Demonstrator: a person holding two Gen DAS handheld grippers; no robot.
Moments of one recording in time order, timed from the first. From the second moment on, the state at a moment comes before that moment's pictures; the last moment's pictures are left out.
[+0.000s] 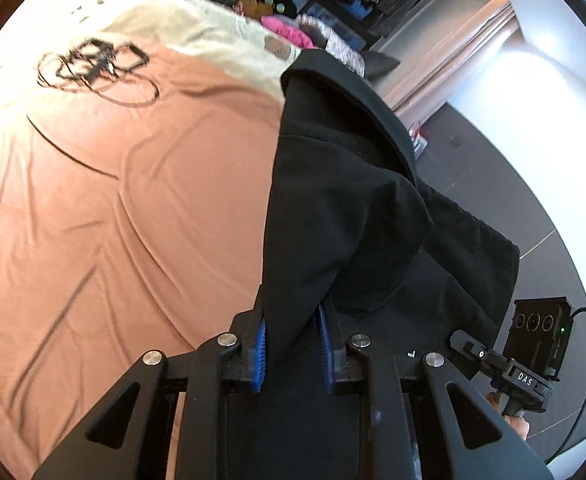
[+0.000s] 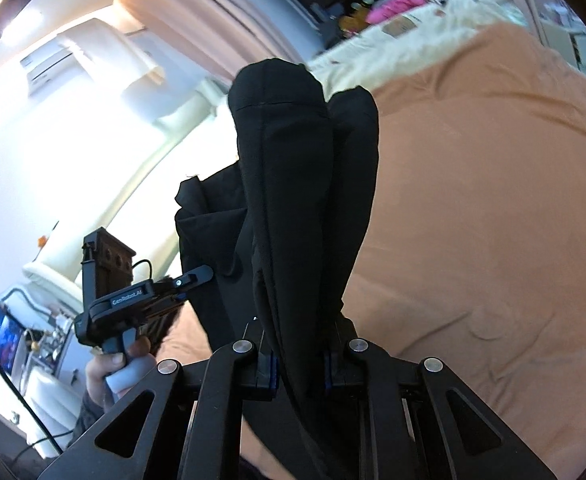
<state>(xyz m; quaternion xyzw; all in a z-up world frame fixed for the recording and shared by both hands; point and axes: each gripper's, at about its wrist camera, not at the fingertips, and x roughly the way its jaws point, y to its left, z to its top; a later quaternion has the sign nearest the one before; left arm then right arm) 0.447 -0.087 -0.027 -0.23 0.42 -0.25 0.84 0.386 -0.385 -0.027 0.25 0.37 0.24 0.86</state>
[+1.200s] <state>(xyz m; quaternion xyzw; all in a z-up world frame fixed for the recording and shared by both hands) 0.278 0.201 0.057 -0.29 0.28 -0.12 0.91 0.403 -0.221 0.011 0.15 0.34 0.40 0.83</state>
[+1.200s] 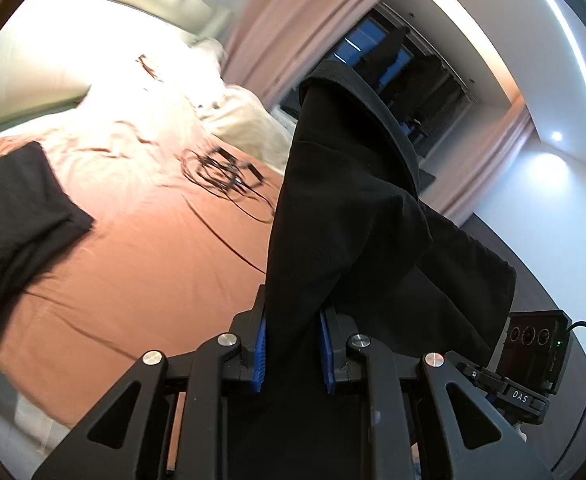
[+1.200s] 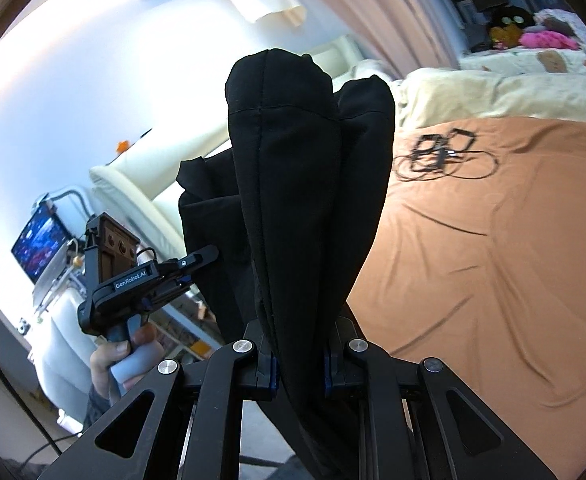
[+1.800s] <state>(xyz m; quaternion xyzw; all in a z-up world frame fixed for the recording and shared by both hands) 0.240 0.395 0.071 -0.29 0.23 -0.01 0.93 0.410 -0.030 0.011 0.10 0.34 0.52 0.78</state>
